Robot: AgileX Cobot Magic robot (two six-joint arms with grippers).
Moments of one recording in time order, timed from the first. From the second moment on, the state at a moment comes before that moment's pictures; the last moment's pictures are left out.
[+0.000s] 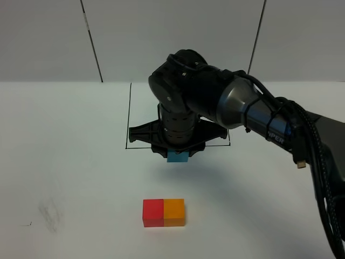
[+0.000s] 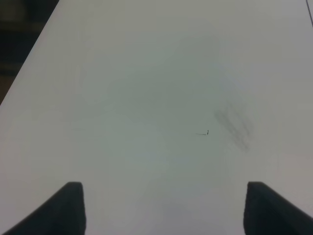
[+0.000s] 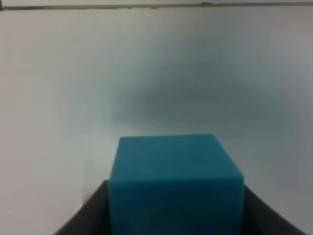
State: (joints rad) left arm 0.12 -0.01 -0.51 0.08 1.08 -0.04; right arm 0.78 2.16 -1.89 -0.18 1.16 0.82
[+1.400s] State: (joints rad) left arm 0.12 -0.01 -0.51 0.08 1.08 -0.04; right arm 0.83 2.35 -2.02 -0.10 1.21 0.86
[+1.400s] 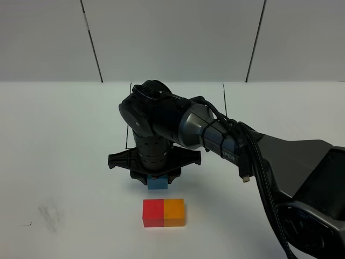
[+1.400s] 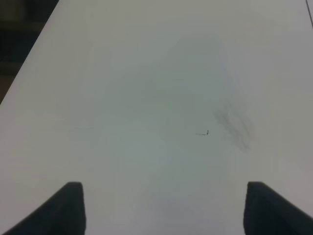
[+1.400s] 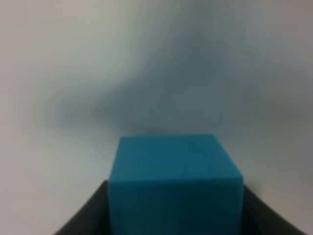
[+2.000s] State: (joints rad) left arm 0.12 -0.01 -0.51 0.08 1.08 -0.04; right arm 0.86 2.39 -2.02 -0.09 1.19 0.87
